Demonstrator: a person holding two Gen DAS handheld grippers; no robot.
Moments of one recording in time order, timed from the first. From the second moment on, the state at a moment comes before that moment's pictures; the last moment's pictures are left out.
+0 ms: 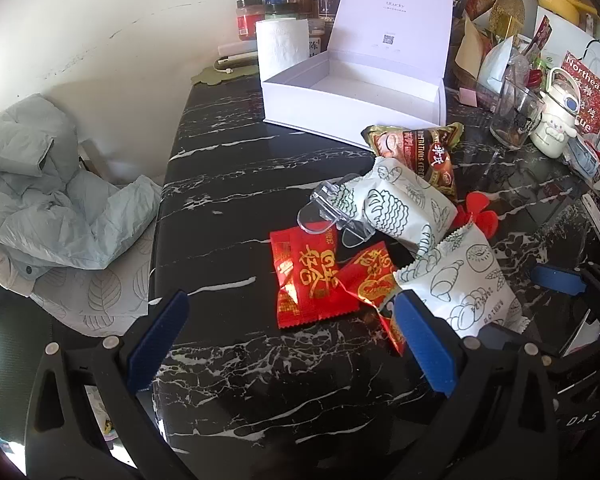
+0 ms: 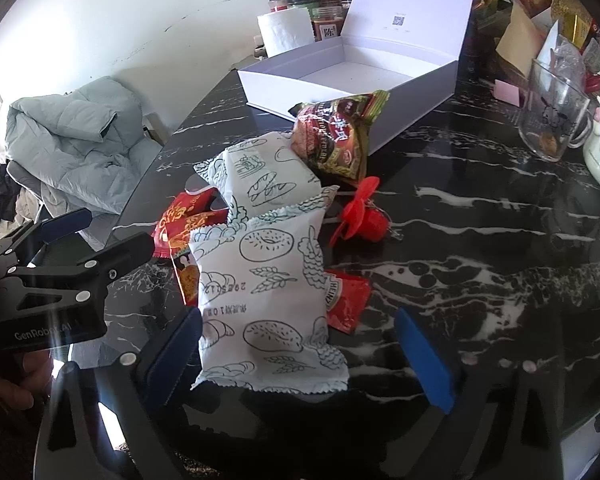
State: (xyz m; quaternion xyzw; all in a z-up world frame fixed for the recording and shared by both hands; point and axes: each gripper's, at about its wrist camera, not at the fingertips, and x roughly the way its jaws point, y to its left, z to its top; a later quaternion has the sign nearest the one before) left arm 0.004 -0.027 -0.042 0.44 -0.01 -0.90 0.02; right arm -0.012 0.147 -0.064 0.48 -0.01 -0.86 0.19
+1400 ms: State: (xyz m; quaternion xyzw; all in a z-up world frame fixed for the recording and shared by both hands) left arm -0.018 0.019 -0.070 0.48 0.05 -0.87 -0.08; right arm -0.004 0.206 -0.070 0.48 -0.04 -0.86 0.18
